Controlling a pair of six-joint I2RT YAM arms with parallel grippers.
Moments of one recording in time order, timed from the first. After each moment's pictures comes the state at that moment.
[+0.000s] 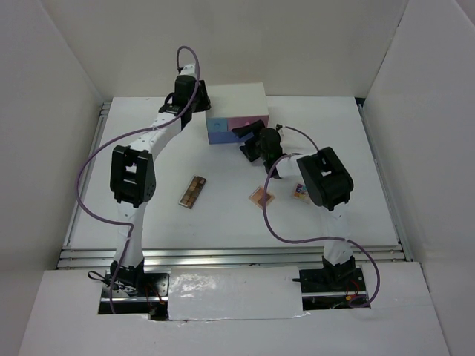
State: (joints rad) left arm -0.26 2.24 1.99 -0.16 -0.09 -0.34; right arm 0.43 2.15 1.20 0.65 0.00 1.36
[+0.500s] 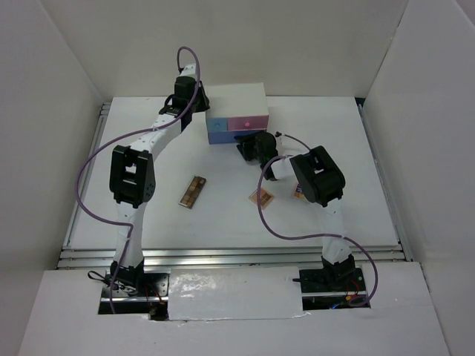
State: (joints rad) left arm -0.26 2.23 1.95 -0.09 -0.05 -0.35; right arm 0.44 2.24 1.23 0.66 0.07 1.50
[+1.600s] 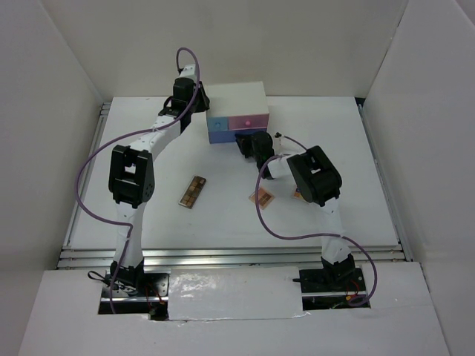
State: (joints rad) left arm -0.26 2.22 1.91 -0.02 -0.03 -0.34; right arm 0.46 2.28 1.29 0.65 0.18 1.60
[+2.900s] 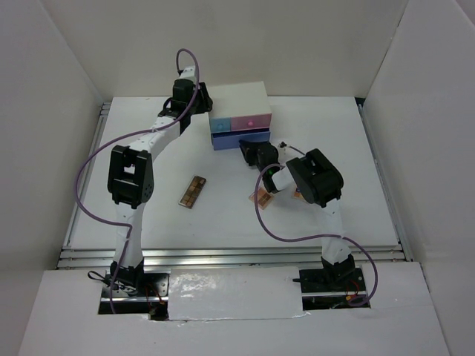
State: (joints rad) left arm -0.26 2.21 1.88 -0.02 -0.01 -0.34; right arm 0.46 2.26 1.08 0.94 0.20 1.61
